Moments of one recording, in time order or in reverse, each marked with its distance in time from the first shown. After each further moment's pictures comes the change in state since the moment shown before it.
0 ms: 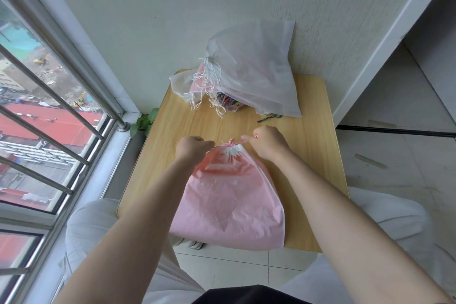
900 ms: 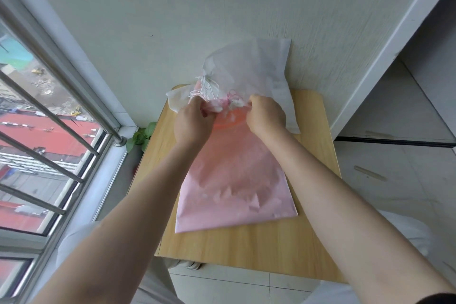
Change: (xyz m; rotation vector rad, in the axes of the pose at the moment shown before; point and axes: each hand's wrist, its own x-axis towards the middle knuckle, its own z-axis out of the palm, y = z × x) left_hand 0.026 0.086 -0.021 0.223 0.452 0.565; right_hand 0.050 -0.057 -0.066 -0.216 0.306 -0.005
